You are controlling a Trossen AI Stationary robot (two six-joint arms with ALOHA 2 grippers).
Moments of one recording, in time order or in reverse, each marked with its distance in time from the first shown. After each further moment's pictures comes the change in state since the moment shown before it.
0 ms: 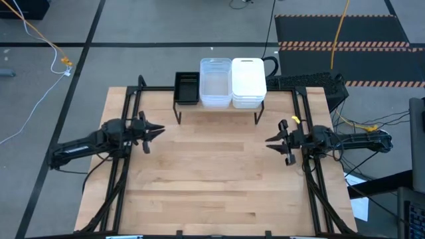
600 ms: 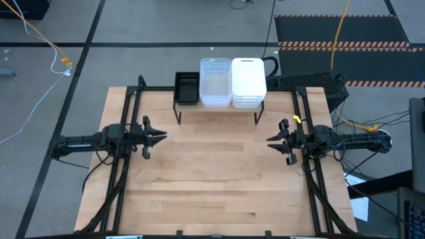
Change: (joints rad) left arm -0.187 -0.001 -0.079 0.173 -0.069 -0.036; right arm 0.000 -0.023 0.000 0.019 0.000 0.009
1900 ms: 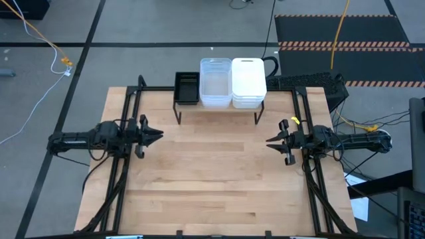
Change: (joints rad) left arm -0.062 0.051 0.135 -0.033 -0.008 -0.135; right arm 0.000 0.001 -0.006 -0.019 0.003 -0.087
